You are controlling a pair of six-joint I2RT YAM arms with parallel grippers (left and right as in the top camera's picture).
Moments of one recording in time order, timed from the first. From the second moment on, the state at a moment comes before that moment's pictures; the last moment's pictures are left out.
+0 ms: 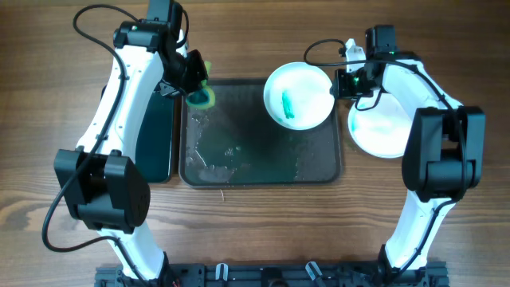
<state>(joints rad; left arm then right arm) -0.15 1.94 1.79 -1.17 0.18 -0.47 0.04 2.13 1.51 -0.68 -0.39 0.00</state>
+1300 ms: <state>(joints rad) -0.22 1.95 1.79 -1.18 0.18 -0.48 0.40 2.03 1.33 -0.67 -0.26 0.57</state>
